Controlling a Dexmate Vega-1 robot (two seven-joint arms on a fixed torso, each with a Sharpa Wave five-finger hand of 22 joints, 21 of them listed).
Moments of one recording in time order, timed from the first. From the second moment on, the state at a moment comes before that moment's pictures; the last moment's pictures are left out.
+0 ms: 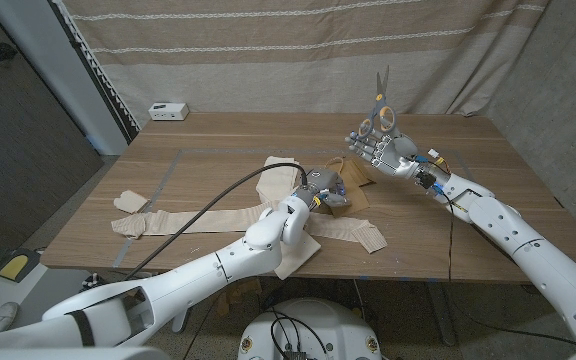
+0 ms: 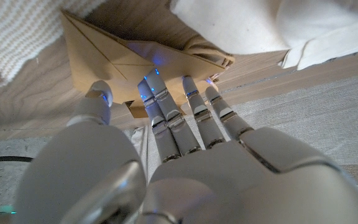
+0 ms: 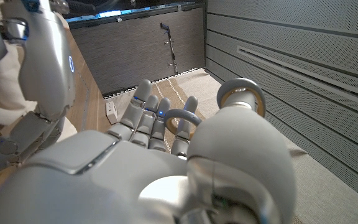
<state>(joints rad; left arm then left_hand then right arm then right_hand) 0.68 0.45 1.03 -1.72 0.83 0.49 0.05 0.67 -0.15 0.43 -0.17 0.28 0.81 -0.14 0.35 0.36 0.91 -0.22 0.62 0.55 0.68 -0.06 0.24 0.39 0.29 -0.02 0.38 0.20 -0.89 -0.64 -0.24 -1.46 1.25 -0.18 0.93 0.96 0.10 -0.23 -0.08 0.46 0.17 0.01 0.83 0.78 0.05 0.11 0.93 0.66 0.03 0.01 0.83 0.22 0.11 -0.01 1.16 0.18</state>
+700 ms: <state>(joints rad) 0.71 0.42 1.03 -1.71 0.81 0.52 0.14 0.74 -0.16 0.46 -0.17 0.28 0.83 -0.15 0.37 0.40 0.99 -0.21 0.77 0.69 0.81 -0.09 0.27 0.42 0.33 -0.03 0.37 0.20 -0.88 -0.64 -0.24 -1.45 1.26 -0.18 0.93 0.95 0.11 -0.23 -0.08 0.46 0.17 0.01 0.83 0.78 0.05 0.11 0.93 0.66 0.03 0.01 0.83 0.21 0.11 -0.01 1.16 0.18</state>
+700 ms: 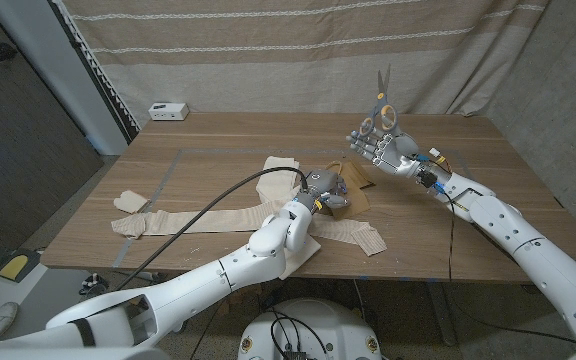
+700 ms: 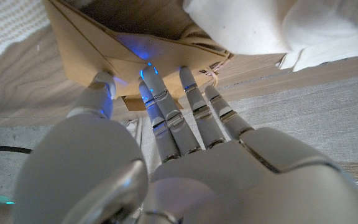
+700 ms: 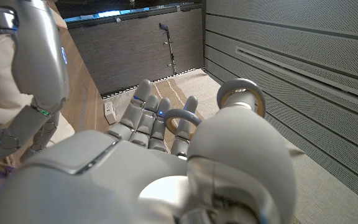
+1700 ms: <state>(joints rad) 0.72 0.40 1.04 -1.68 0.79 0.53 0.25 0.75 -0.18 0.55 -0.13 0.22 0.67 -0.16 0.42 0.49 0.90 -0.21 0.69 0.62 0.86 -0.11 0.21 0.45 0.36 -0.02 0.34 0.21 -0.89 -0.65 -0.22 -1.45 1.26 -0.18 0.93 0.95 0.11 -0.23 -0.08 0.46 0.17 0.01 0.82 0.78 0.05 0.11 0.93 0.66 0.03 0.01 0.83 0.21 0.11 -0.01 1.15 0.18</state>
